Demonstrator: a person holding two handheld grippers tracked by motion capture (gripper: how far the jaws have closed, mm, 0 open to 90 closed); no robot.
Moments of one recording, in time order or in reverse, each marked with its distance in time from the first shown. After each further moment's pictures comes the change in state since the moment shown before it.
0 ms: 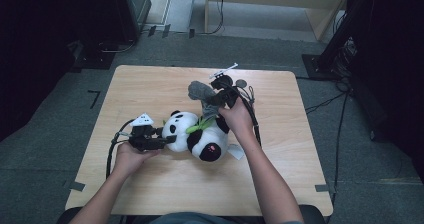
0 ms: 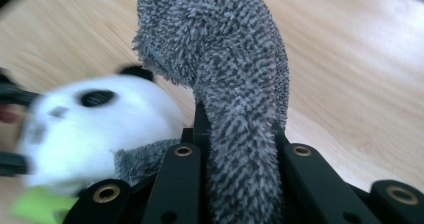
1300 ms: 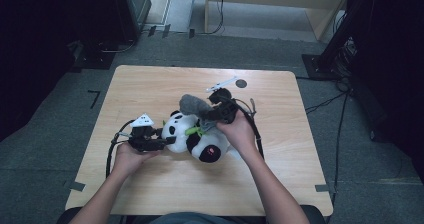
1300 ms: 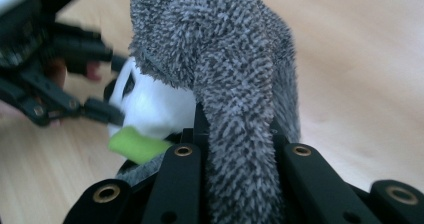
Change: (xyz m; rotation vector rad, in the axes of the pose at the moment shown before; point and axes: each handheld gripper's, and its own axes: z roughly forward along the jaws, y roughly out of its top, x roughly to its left) left arm -0.001 -0.001 -0.001 0.011 0.000 0.011; right arm 0.036 -0.032 -0.006 0.020 0.141 -0.065
